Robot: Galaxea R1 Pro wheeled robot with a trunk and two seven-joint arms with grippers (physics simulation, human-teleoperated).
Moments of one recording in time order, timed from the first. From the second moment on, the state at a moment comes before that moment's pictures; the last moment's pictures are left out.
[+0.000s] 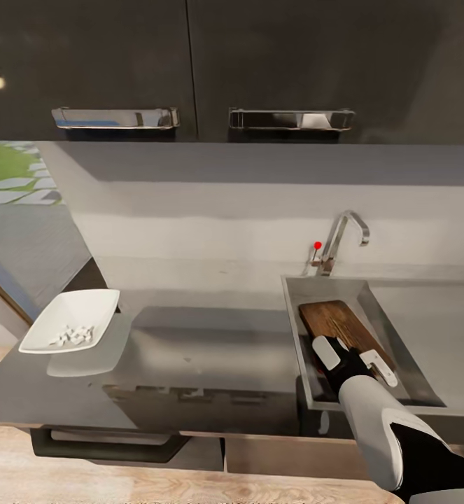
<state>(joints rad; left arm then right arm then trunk) 0.32 0.06 -0.02 -0.45 0.31 -0.54 0.02 -0.92 0.06 -0.29 -0.39 -0.48 -0.23 -1.08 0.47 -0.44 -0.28</state>
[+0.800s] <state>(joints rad) 0.32 0.06 -0.02 -0.43 0.31 -0.54 0.02 -0.92 0.08 -0.25 -0.55 -0.48 -0.19 -1.10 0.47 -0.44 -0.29</state>
